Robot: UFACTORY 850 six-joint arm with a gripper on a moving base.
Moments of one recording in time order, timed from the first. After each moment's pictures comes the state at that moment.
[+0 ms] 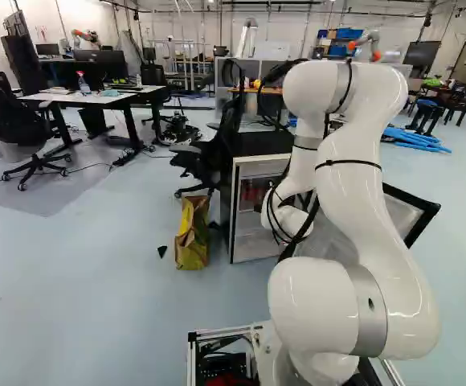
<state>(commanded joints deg) -15.8 -47.1 -36.7 -7.4 67.2 0.0</state>
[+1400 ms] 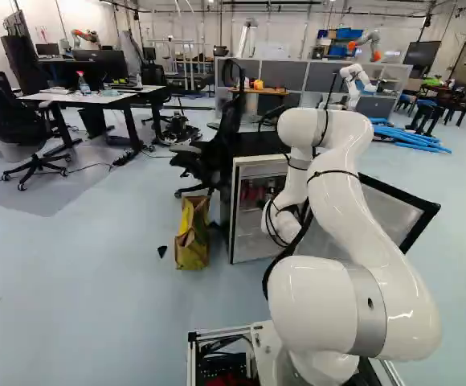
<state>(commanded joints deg) -17.6 -66.6 -56.8 -7.4 81.2 0.0</state>
